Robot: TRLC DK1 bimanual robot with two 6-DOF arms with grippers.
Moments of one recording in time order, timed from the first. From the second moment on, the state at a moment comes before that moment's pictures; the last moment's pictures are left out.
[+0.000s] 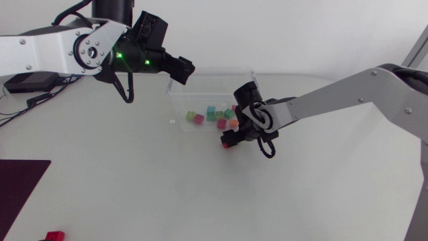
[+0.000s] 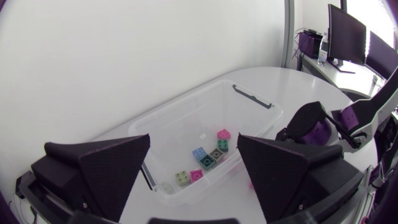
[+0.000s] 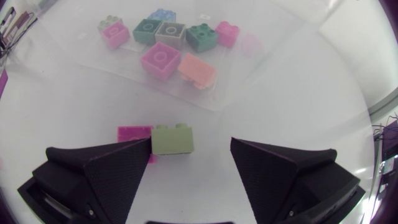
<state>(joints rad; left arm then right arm) -0.38 1.67 1.33 -0.13 0.14 0.23 0.47 2.06 1.20 -0.14 0.18 0.11</state>
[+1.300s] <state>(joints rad) -0.36 1.64 1.31 -0.12 0.16 0.23 0.45 2.02 1.18 -0.16 0.14 0.11</state>
